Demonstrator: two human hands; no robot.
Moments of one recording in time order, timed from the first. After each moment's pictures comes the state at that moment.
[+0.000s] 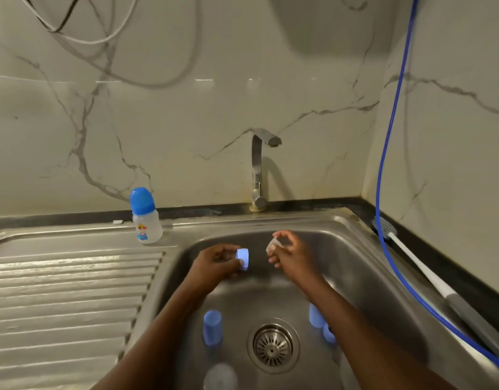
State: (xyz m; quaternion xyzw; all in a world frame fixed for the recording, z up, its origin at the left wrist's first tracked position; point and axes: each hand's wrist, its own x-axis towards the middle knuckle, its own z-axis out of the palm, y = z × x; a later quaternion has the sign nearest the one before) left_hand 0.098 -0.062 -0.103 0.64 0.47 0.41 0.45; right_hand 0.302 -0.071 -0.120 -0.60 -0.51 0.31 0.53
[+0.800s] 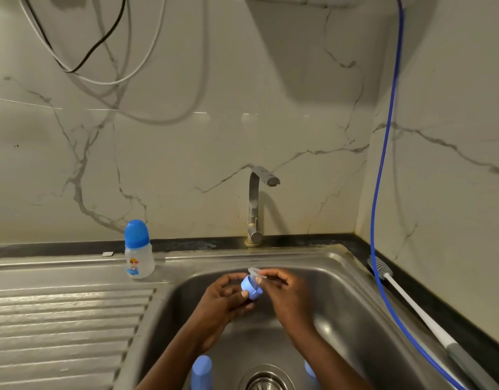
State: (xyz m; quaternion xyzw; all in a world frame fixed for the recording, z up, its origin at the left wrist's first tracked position) left_hand 0.124 -0.056 -0.103 0.52 0.31 0.45 0.65; right_hand 0.282 -0.078 -0.101 -0.56 -0.52 0.20 0.61
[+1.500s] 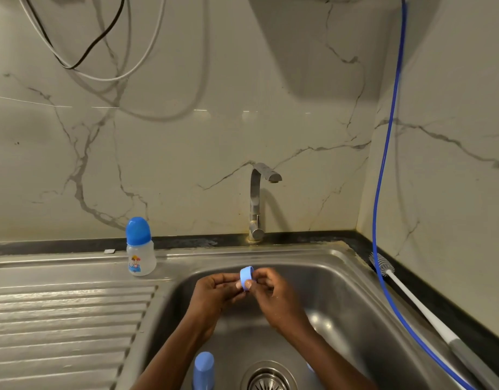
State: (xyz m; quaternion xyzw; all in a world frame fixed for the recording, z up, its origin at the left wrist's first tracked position) left_hand 0.116 -0.053 -0.101 0.56 0.35 0.48 0.57; right_hand 0.272 -0.080 -0.108 -0.56 -0.61 0.23 0.51
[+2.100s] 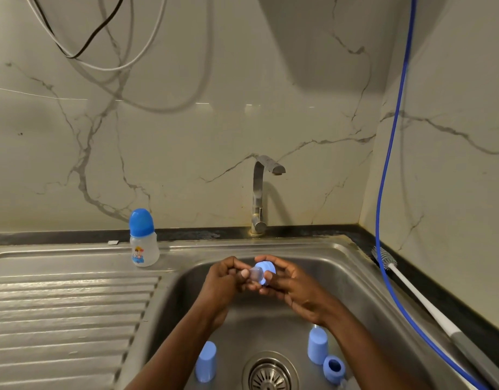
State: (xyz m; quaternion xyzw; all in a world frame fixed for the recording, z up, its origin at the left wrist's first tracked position) left_hand 0.129 -0.064 -0.083 0.58 0.38 0.48 0.53; right_hand 0.307 -0.084 -0.087 -0.39 -0.54 0.55 0.50
